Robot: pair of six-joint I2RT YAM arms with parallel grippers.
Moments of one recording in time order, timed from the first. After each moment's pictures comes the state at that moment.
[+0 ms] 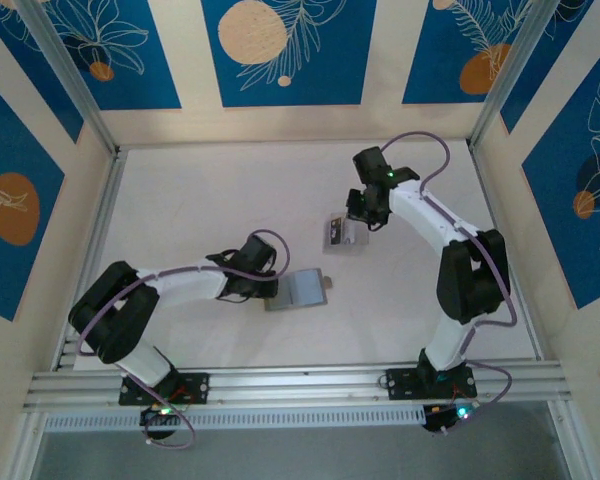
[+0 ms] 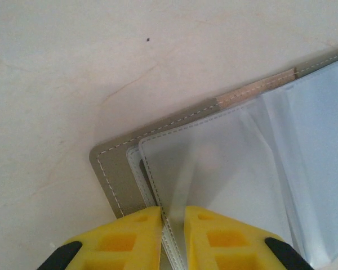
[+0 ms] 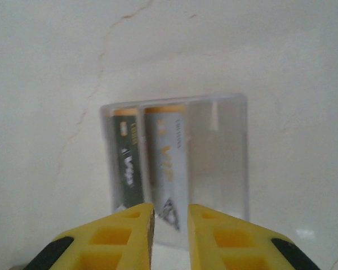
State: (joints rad) left arm -0.75 1.58 0.77 -0.30 0.05 -0.60; right arm 0.35 1.78 1.46 -0.86 -0.01 0.55
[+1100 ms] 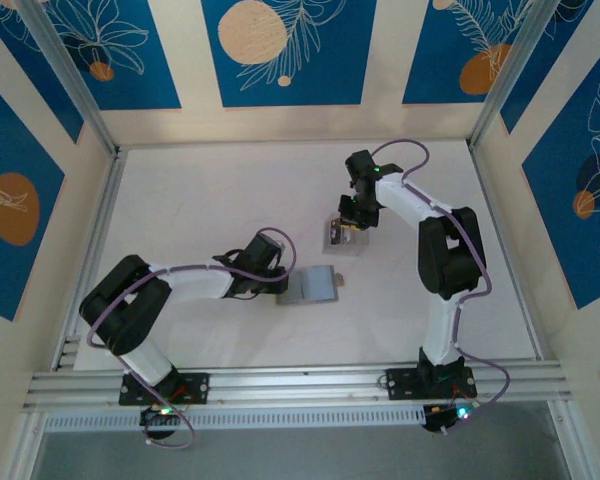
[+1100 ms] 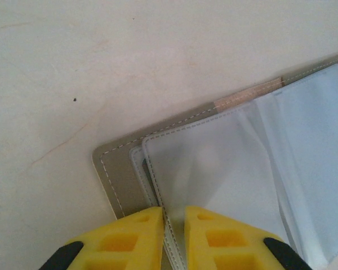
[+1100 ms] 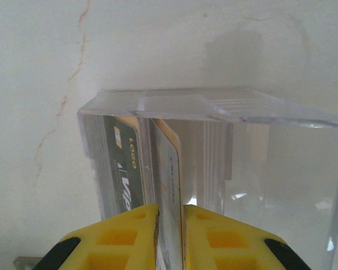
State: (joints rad) left arm -0.76 1.65 0.78 -0.13 0.10 -0.59; right arm 0.33 1.97 1.54 -0.89 -0.14 0.52
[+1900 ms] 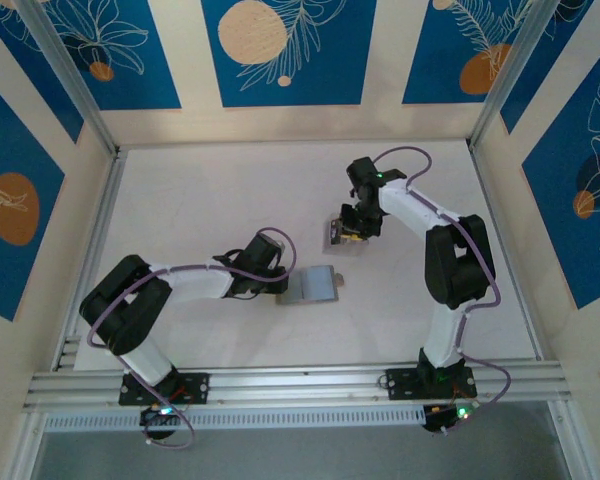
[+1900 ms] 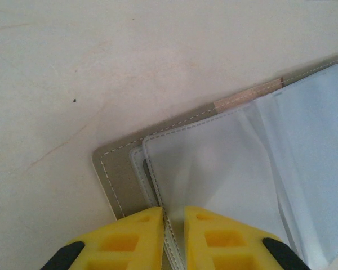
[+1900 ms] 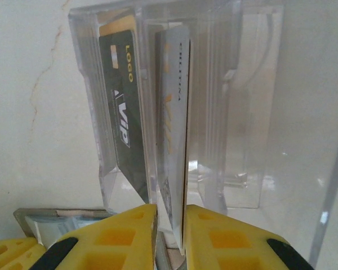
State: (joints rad) left arm -0.76 1.65 0.78 -0.13 0.10 -0.59; right arm 0.35 1.88 1.46 -0.95 -0.18 0.52
